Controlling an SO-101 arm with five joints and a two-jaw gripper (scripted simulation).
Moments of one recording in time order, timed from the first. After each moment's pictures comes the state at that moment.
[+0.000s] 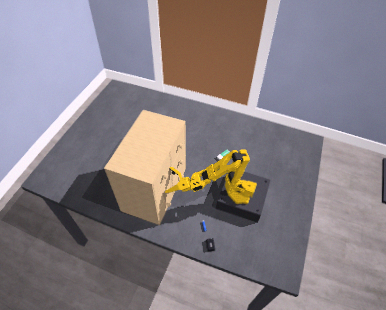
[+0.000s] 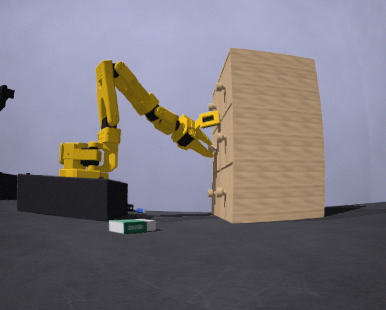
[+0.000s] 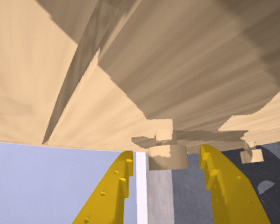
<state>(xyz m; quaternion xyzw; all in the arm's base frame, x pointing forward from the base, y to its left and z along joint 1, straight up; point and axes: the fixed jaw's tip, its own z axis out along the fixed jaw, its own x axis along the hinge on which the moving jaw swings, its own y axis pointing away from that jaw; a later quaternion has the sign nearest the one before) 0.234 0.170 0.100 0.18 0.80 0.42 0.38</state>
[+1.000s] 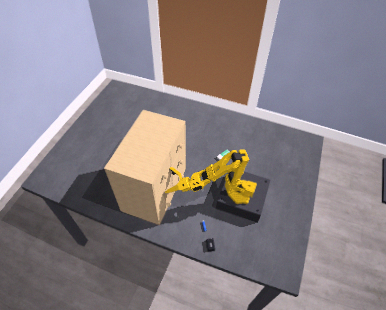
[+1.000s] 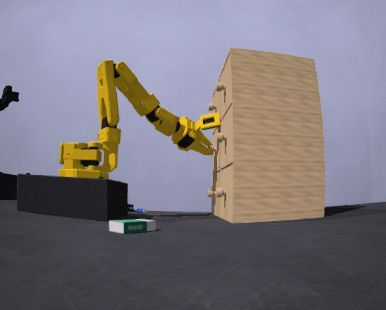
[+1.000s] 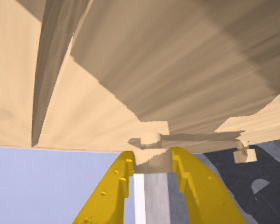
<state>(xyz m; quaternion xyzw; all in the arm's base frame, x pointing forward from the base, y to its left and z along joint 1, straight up) 0.236 0.168 0.094 0.18 0.81 0.41 0.38</state>
